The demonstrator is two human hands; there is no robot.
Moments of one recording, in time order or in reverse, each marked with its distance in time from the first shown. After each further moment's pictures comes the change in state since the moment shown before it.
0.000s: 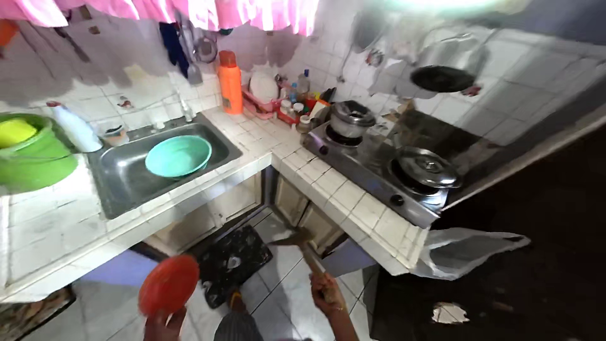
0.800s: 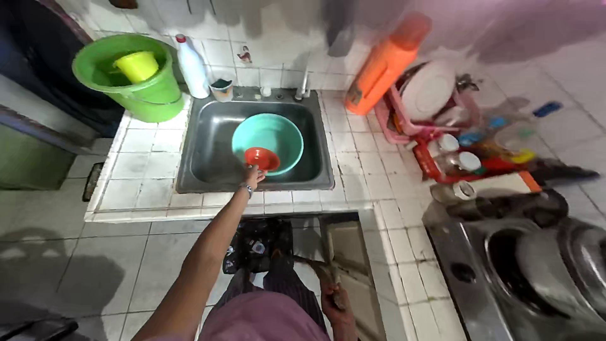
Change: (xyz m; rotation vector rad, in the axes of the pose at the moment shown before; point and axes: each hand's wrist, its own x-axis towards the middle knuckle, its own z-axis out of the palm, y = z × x) left_hand 0.457 0.134 0.308 -0.061 0.145 -0.305; right_hand 0.277 0.025 0.225 -0.024 0.228 0.337
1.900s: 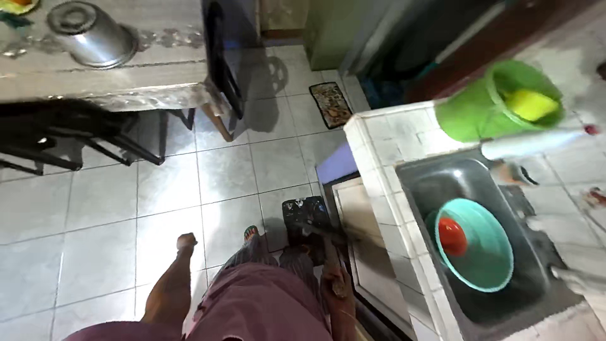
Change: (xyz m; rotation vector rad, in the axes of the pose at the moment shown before) left_hand -0.478 -0.554 -0.429 -0.500 1.112 -0.674; right_hand -0.058 0.190 -0.029 -1.250 0.098 0.685
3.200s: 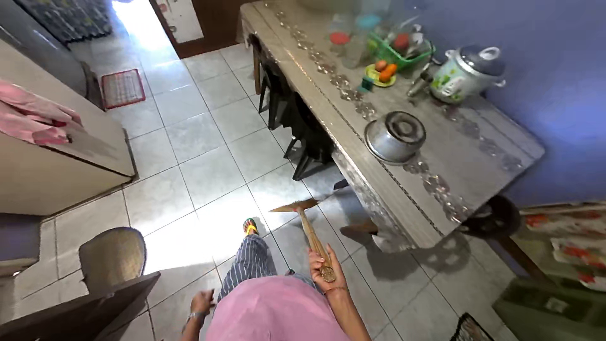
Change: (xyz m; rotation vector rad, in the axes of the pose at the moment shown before) left_hand 0.004 -0.106 -0.092 -0.901 0.204 -0.569; right_hand 0.172 0.568 0.296 -1.226 0.088 1.104
